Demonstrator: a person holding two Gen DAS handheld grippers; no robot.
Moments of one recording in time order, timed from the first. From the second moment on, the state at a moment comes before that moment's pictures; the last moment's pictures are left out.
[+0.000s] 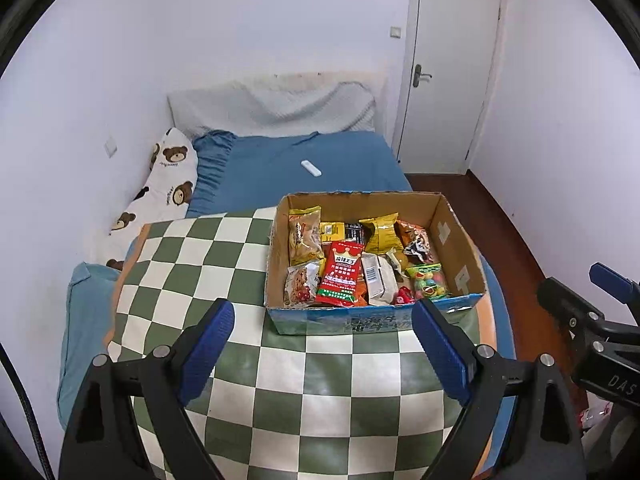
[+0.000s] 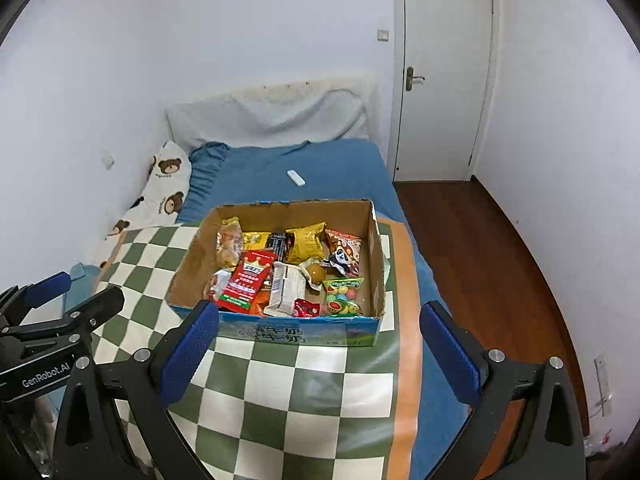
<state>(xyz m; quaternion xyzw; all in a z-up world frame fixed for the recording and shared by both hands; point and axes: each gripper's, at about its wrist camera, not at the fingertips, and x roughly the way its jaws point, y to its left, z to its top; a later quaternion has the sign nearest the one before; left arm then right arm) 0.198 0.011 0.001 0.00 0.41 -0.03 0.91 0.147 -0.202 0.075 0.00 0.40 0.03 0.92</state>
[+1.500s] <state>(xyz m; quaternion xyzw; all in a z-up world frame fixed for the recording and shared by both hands) 0.257 -0.001 -0.050 0.01 0.43 0.01 0.90 0.208 -0.205 0.014 0.00 0.42 -0.01 0.91</state>
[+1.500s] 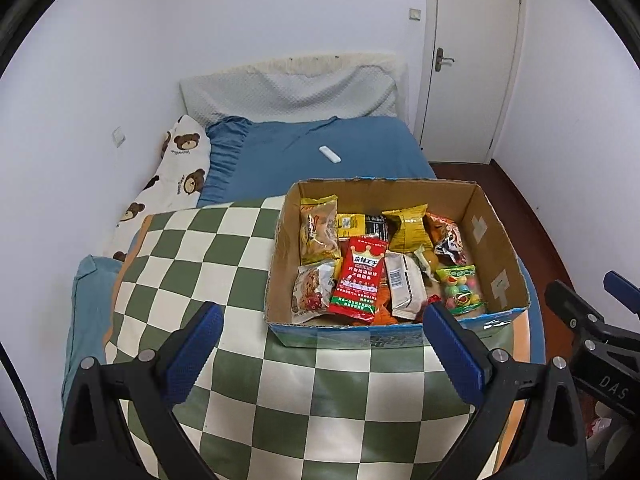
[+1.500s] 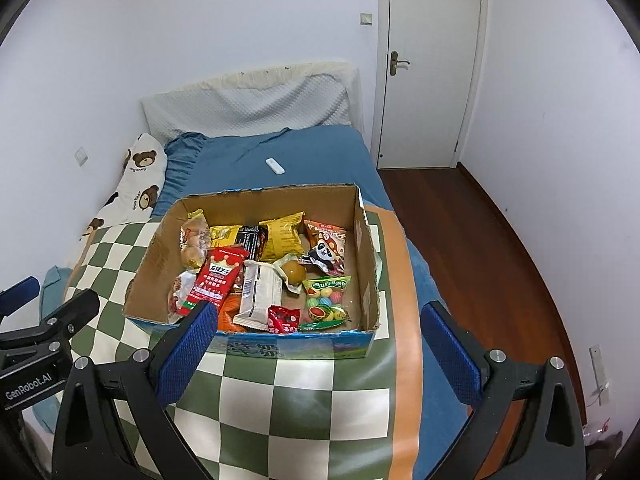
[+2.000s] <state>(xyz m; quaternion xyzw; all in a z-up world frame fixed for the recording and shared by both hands) 0.263 0.001 -0.057 0.01 0.44 0.01 0.90 0.213 -0.206 0.004 0.01 0.43 -0.01 0.90</state>
